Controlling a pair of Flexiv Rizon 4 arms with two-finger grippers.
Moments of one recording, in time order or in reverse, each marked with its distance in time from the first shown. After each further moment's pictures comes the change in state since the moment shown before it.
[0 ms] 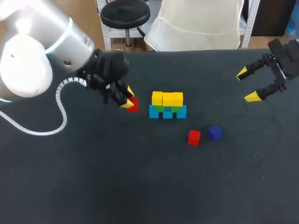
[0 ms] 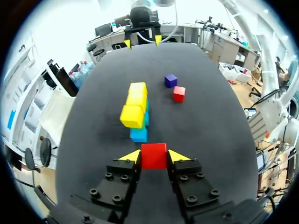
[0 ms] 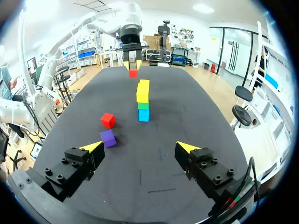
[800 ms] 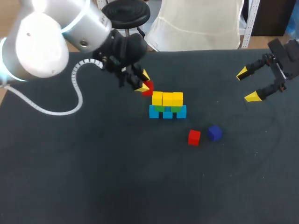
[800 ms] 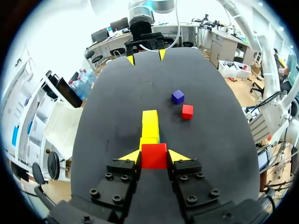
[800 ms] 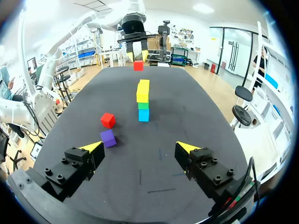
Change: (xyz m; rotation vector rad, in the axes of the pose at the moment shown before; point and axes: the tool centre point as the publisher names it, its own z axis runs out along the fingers) left arm -0.057 0.028 0.000 -0.008 -0.011 0.086; right arm 0.000 0.000 0.000 0.000 0.000 0.000
